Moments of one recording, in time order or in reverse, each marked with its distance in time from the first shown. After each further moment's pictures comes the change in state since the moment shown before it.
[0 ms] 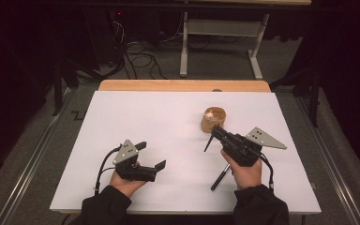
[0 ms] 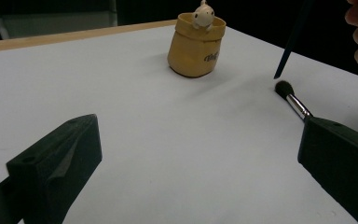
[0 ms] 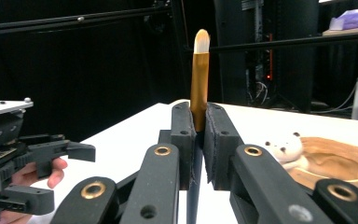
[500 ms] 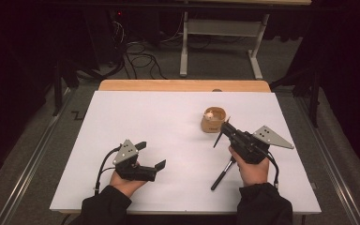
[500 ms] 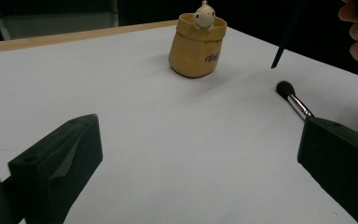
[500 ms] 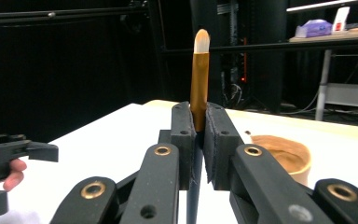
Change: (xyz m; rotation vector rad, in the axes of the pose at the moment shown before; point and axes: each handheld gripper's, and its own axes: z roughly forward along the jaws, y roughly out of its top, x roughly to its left) left arm 0.000 0.000 0.000 -0.001 0.003 0.001; right arm -0.017 0.002 -0.009 -0.004 -0.098 -0.030
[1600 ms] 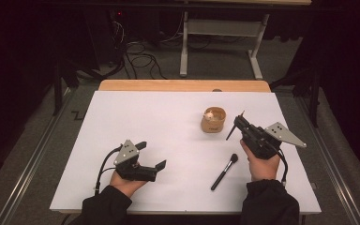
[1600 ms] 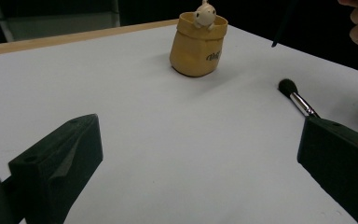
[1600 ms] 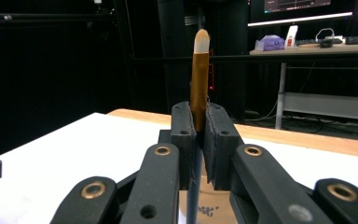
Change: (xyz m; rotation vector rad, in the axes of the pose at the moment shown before) left arm -0.001 0.000 0.000 0.004 0.010 0.015; right arm -0.024 0.009 -0.009 -0.034 -0.122 -0.042
